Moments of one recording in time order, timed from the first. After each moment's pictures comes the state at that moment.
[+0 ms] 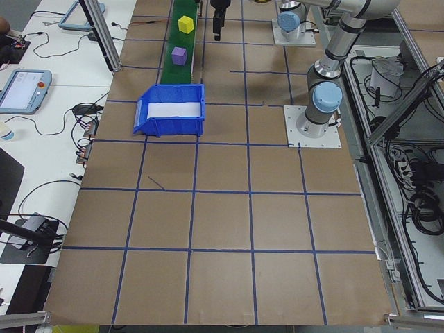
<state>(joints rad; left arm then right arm) -1.65 -1.52 -1.51 -1.67 1.58 0.07 1.08 -1.21 1.60 -1.93 -1.20 -0.20</state>
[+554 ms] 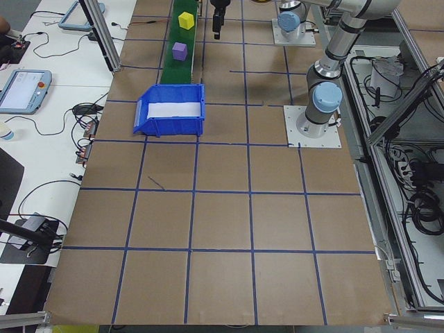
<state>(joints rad) -1.65 -1.52 -1.50 -1.67 1.58 0.08 1.08 -1.20 1.60 -1.93 -1.20 -0.18</state>
